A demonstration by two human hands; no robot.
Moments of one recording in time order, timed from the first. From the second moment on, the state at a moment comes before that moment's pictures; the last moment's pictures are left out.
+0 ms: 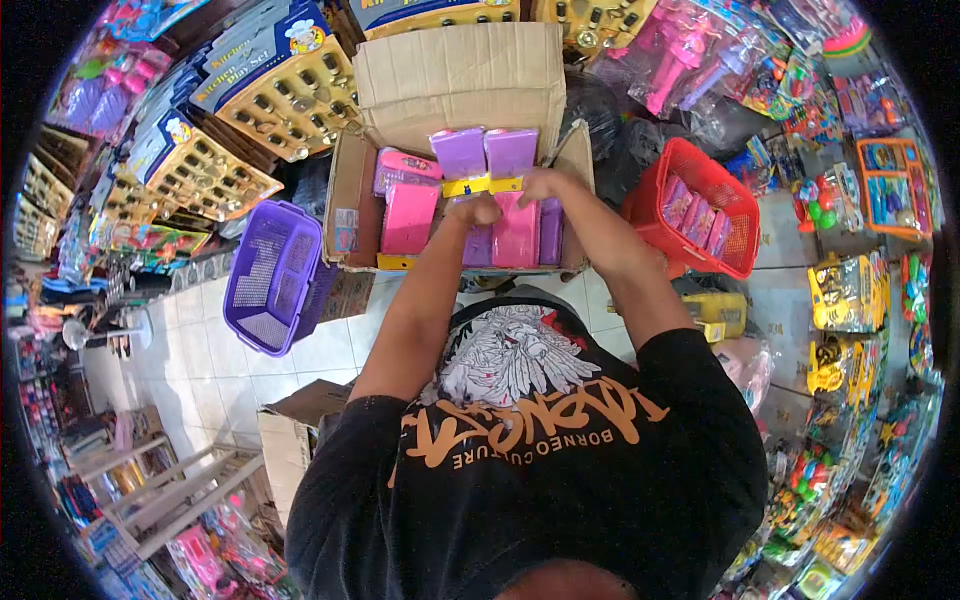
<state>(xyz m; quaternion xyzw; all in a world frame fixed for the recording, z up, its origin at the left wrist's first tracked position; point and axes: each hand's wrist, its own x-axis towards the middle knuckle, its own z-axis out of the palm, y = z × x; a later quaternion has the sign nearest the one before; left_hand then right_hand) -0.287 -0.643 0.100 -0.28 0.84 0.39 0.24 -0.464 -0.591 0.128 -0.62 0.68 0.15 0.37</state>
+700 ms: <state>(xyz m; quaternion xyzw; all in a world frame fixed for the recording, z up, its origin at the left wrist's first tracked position) -0.184 -0.616 0.286 -0.25 0.33 0.89 -0.17 -0.340 -0.494 0.310 -0.66 0.57 -0.48 0.12</state>
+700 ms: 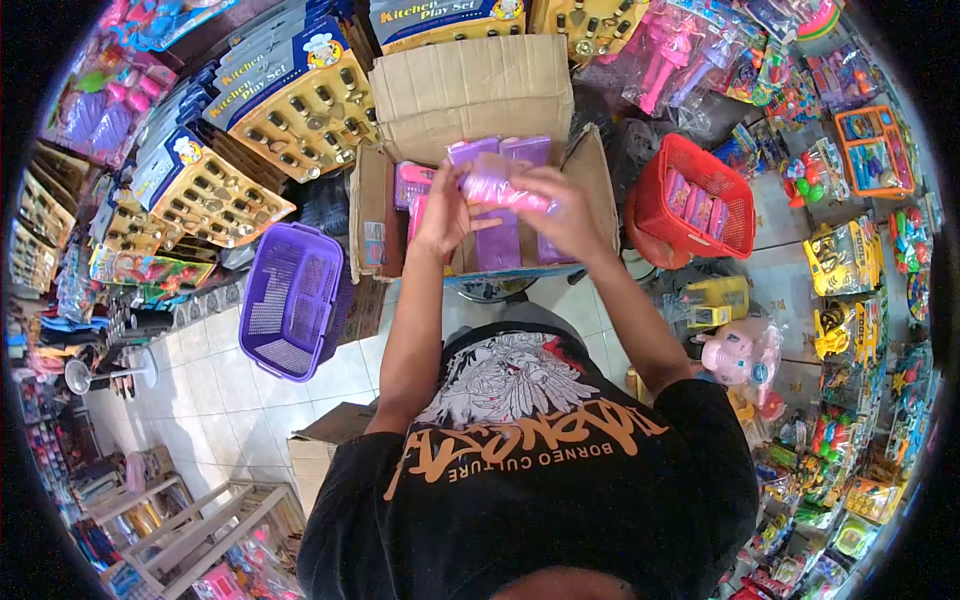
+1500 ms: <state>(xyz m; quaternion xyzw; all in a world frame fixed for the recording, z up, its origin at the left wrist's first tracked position) -0.146 -0.624 0.245 -0.29 0.34 0.78 -0.44 -0.355 -0.538 0.240 -0.49 0.62 -0.42 0.45</state>
